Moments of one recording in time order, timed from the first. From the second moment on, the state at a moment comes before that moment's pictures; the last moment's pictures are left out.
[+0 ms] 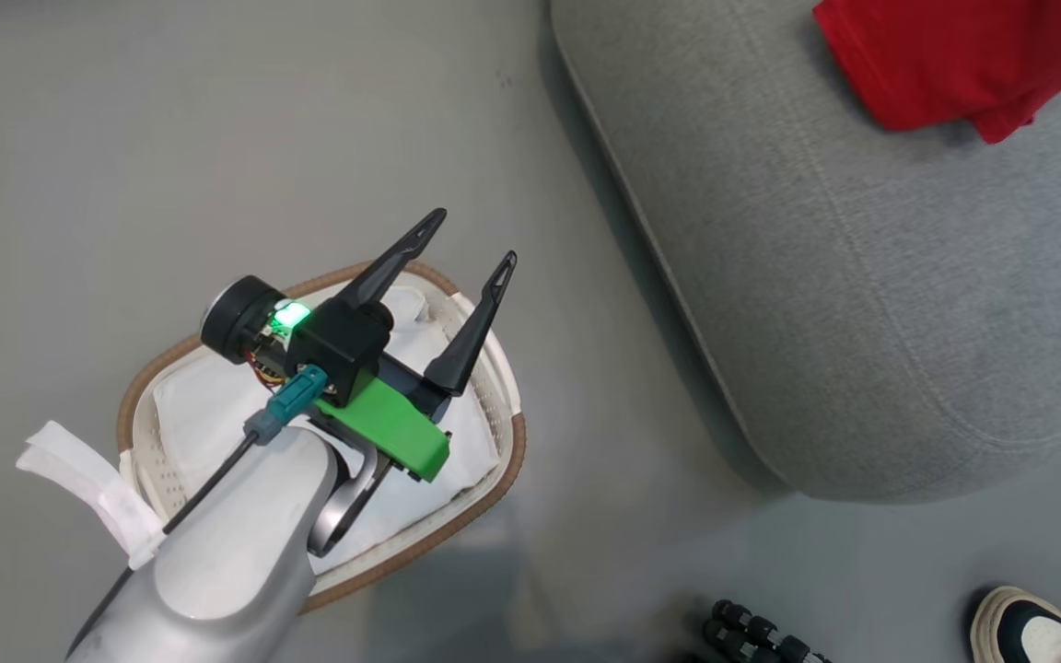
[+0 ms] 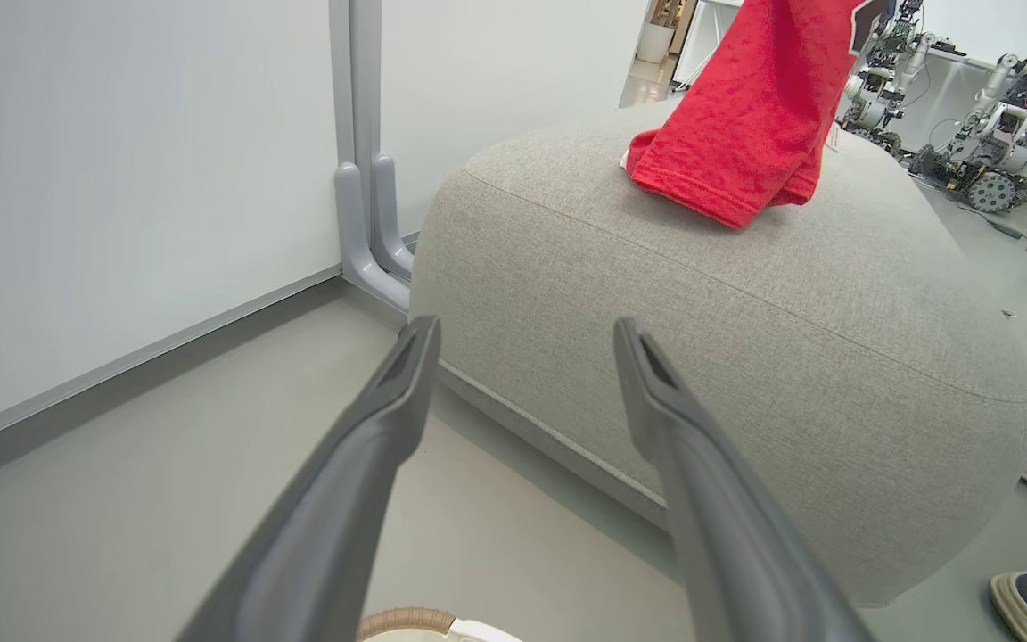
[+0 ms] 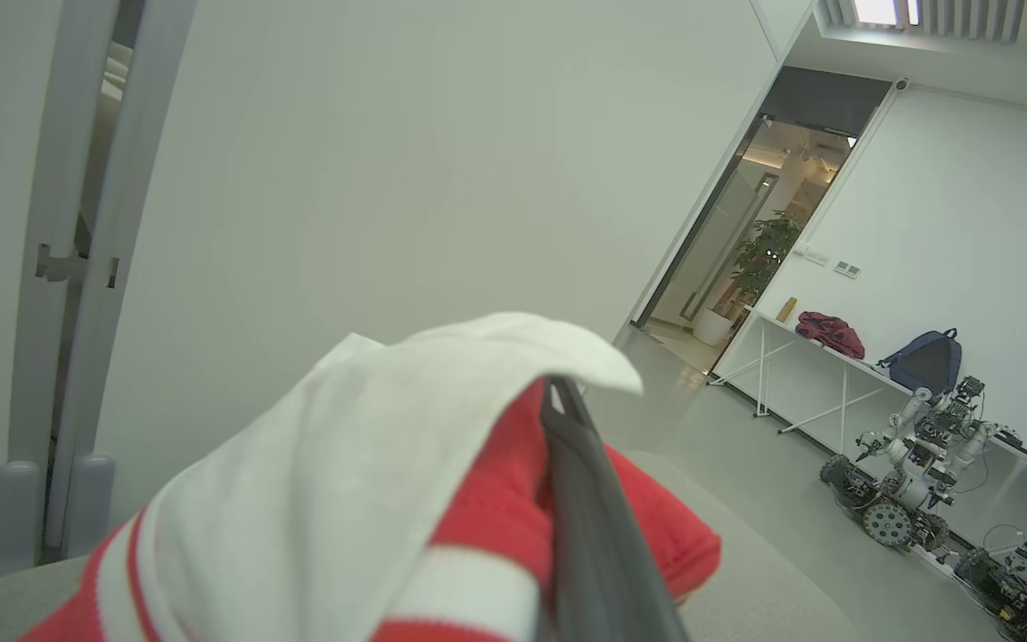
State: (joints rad) left arm -0.60 0.28 -0.70 0.29 -0.40 -0.13 -0.26; right arm -1.20 -0.51 -0.26 0.67 -0.03 0.13 -0.16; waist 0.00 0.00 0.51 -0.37
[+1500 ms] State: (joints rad) left arm -0.40 0.19 -0.33 0.39 -0.37 -0.13 -0.26; right arm -0.51 -0.08 -0.10 0.42 0.08 0.13 -0.26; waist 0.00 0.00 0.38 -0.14
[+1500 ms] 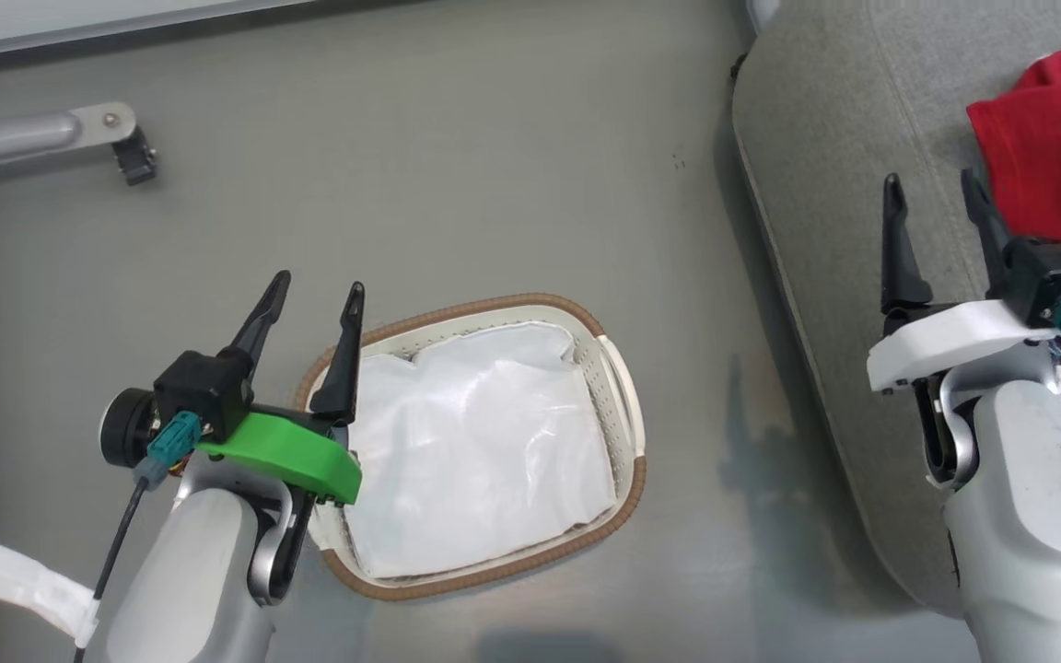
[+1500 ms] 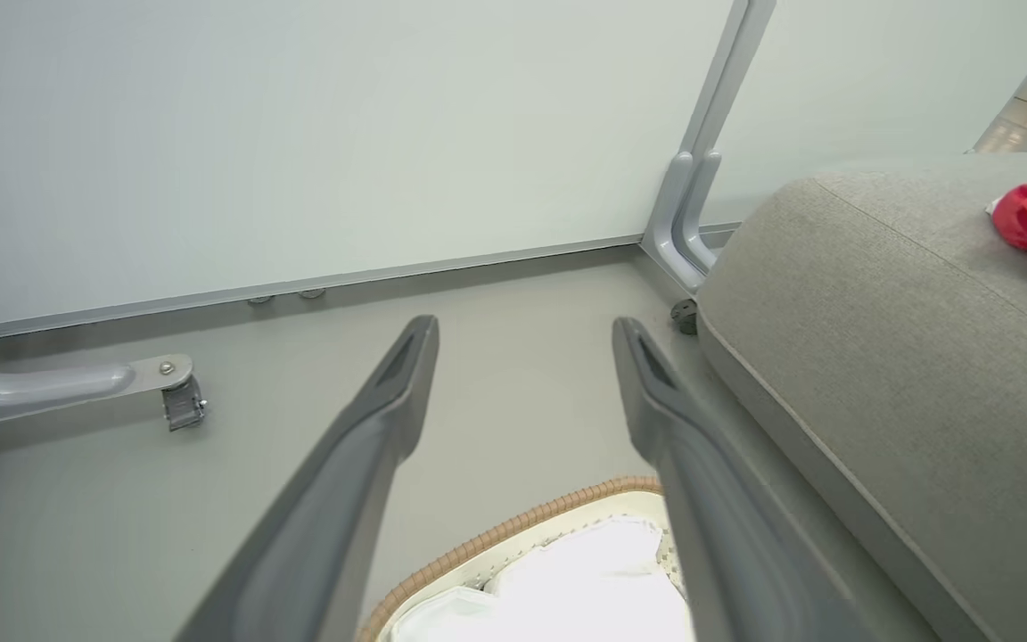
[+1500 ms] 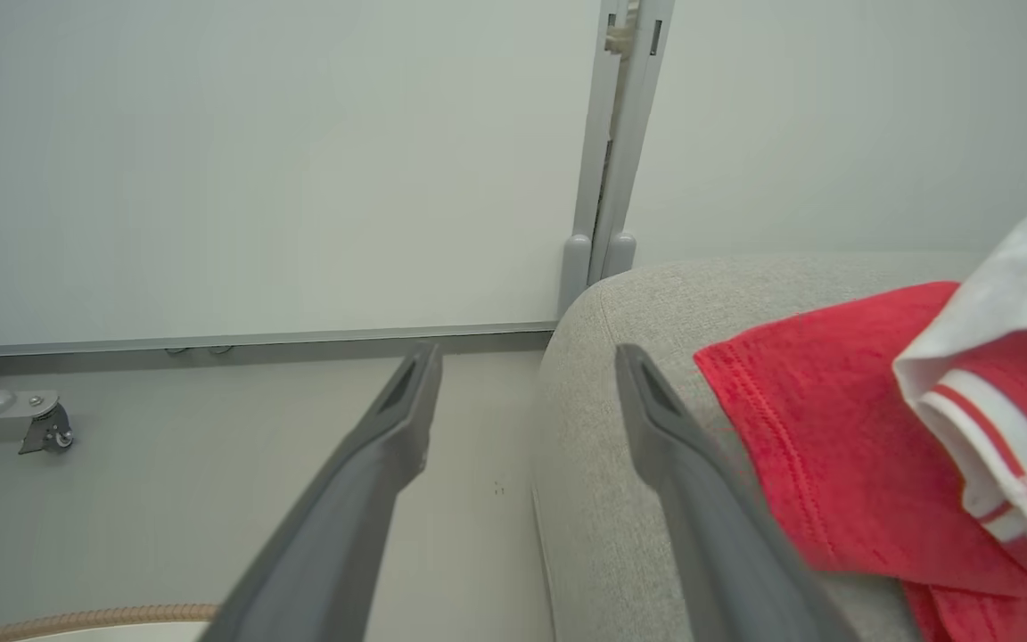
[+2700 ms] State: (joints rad) left arm -0.08 0.07 0.03 0.42 -0.25 -0.13 -0.26; right arm -0.25 -0.05 0.09 0.45 0.23 0.13 -0.26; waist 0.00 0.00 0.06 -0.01
